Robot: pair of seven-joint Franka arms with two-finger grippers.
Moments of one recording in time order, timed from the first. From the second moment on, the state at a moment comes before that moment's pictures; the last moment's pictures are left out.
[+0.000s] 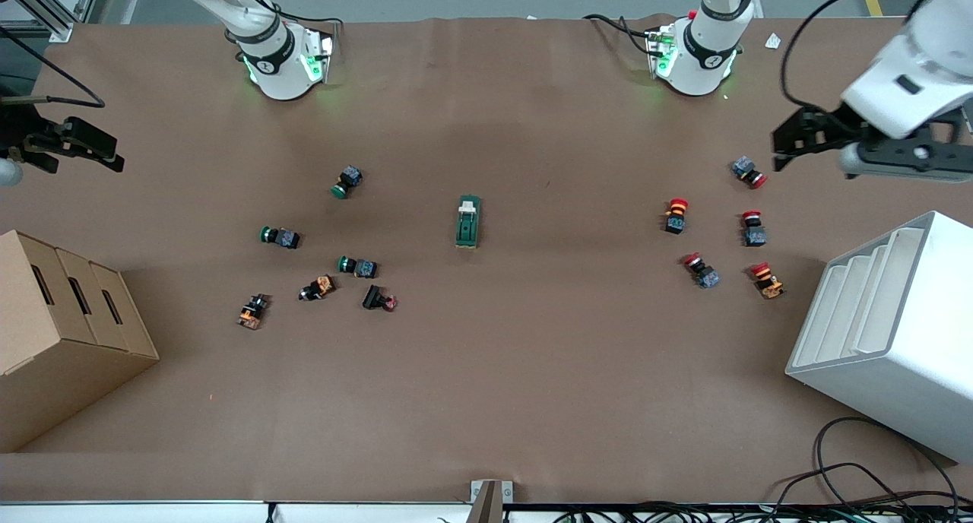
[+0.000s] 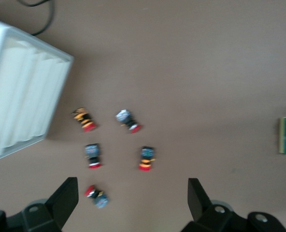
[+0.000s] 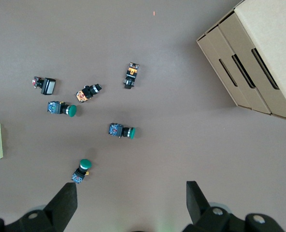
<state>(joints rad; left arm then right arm) 0.02 -0.01 -0.27 -1.58 -0.02 1.60 -0.09 0.00 -0.05 -0.04 -1.62 0.01 1.51 -0.05</state>
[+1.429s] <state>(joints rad) -0.58 0.52 -0.60 -1.77 0.66 2.14 -1.63 -0.01 0.10 -0.05 -1.61 0.00 1.55 -0.05</state>
